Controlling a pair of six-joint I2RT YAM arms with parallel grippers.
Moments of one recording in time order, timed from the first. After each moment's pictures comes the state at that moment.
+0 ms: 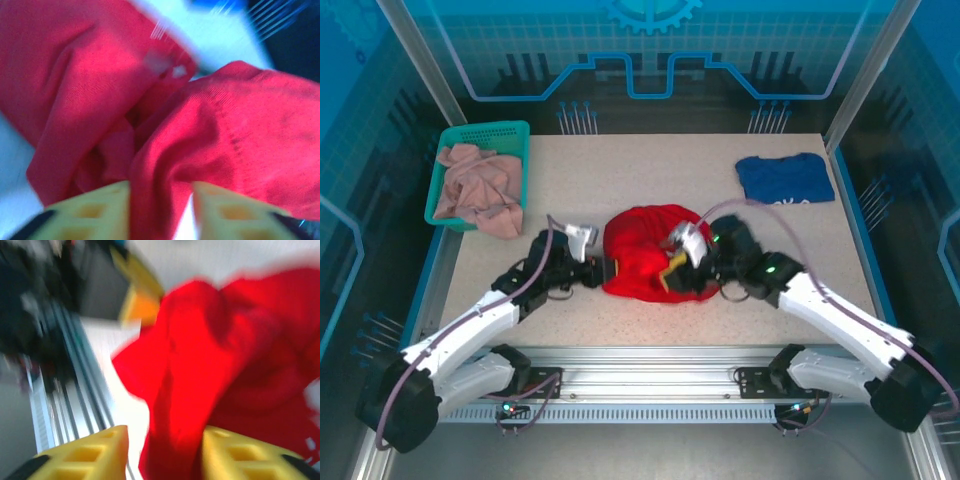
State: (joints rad) left arm -0.47 1.00 0.51 -0.19 0.39 -0.51; right arm 0.71 1.10 0.78 -0.48 -0.46 0.08
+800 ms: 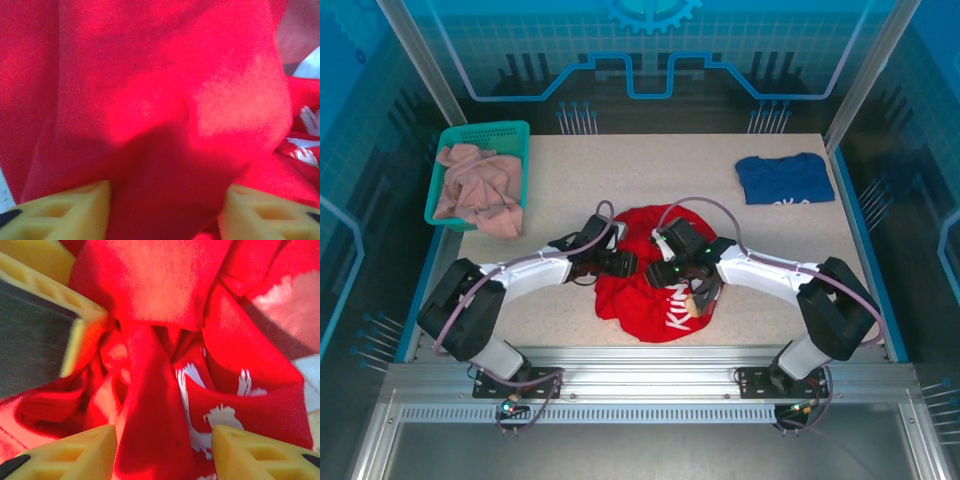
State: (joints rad) left arm -0.56 1.56 0.82 -0.23 0.12 -0.43; right arm 0.76 1.57 0.96 -0.41 -0.09 0.30
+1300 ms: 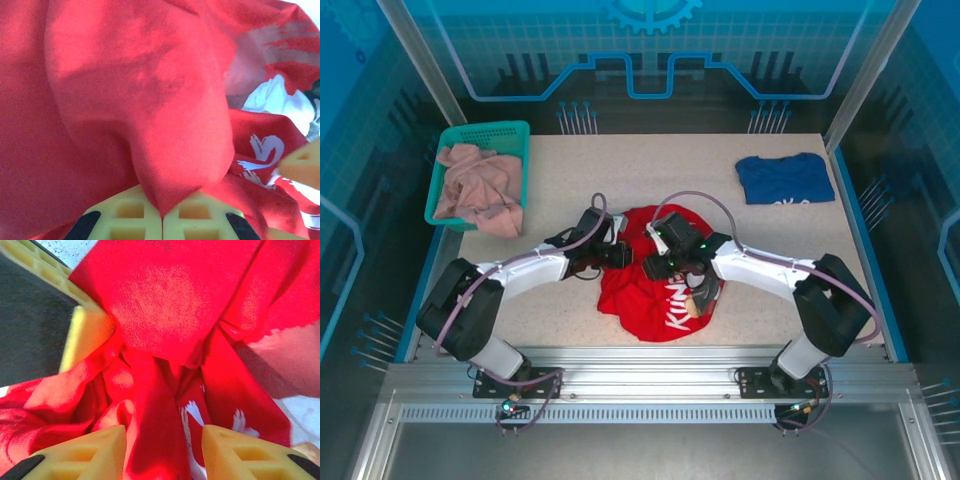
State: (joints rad) left arm -0.52 1.54 0.83 -0.15 0.24 -0.50; right arm 0.77 1.61 1.01 -0.39 -0.06 0.27
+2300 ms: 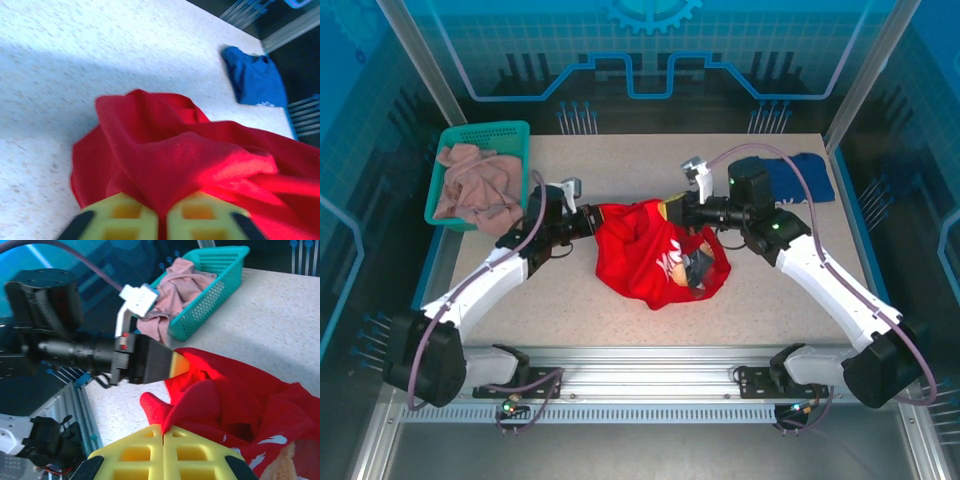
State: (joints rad) left arm -0.31 1.28 0.86 -0.15 0.22 -0.60; right arm 0.49 1.25 1.14 -0.27 -0.62 0.25
